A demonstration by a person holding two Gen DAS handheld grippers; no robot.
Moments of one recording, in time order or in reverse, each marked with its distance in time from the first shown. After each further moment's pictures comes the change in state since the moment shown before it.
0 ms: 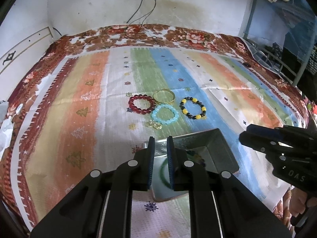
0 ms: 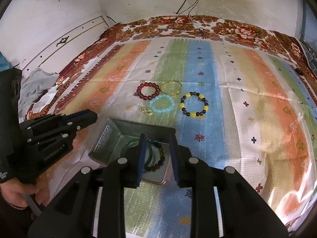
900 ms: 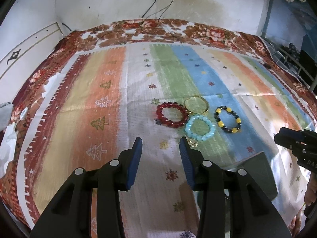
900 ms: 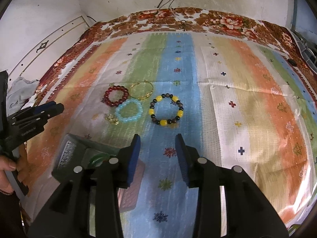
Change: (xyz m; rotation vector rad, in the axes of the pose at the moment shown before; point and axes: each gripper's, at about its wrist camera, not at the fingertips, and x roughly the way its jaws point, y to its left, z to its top) left arm 0.052 0.048 0.035 -0.017 0.046 0.087; right arm 0.048 -0.059 0.023 0.064 0.036 -0.074
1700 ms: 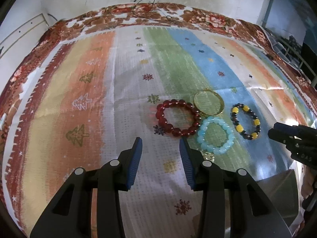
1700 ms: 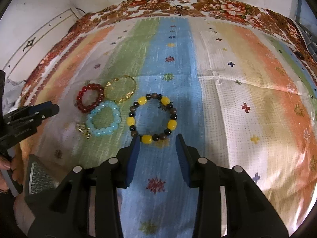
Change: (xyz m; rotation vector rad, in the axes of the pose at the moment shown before) left arm 0.078 0.013 0.019 0.013 0.087 -0.055; right arm 0.086 -0.023 0.024 0.015 0.078 -0.025
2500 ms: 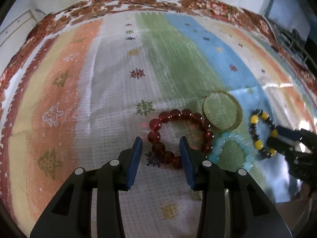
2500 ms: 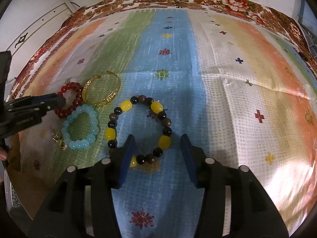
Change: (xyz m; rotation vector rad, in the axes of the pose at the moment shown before) left arm 0.062 -0.010 0.026 0.053 0.080 -0.003; right arm 0.051 -0.009 0.014 -0.003 0.019 -0.015
